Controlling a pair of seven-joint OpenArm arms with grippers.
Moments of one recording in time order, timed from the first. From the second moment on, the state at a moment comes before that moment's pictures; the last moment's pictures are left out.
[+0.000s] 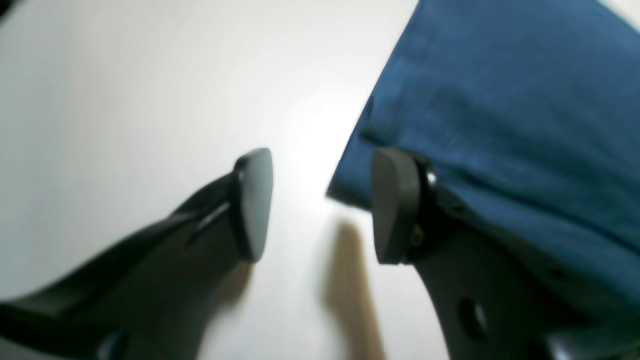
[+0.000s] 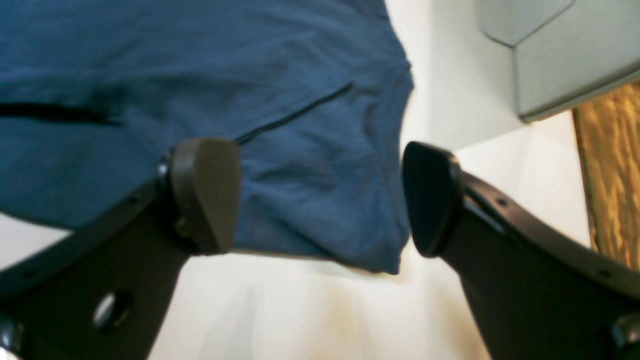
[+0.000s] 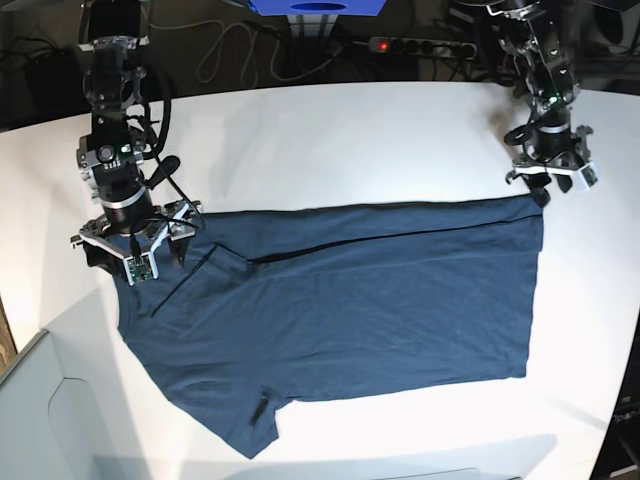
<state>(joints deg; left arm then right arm) 17.3 -8.9 -30.1 86.5 -22.9 -5.0 14.5 -8.8 11.7 3.0 108.7 -3.9 11.8 -41.6</state>
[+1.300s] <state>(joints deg) 13.7 -9.7 -26.7 79.0 -23.3 -5.5 11.3 -11.6 13.3 6.3 110.7 -4.0 11.8 -42.0</state>
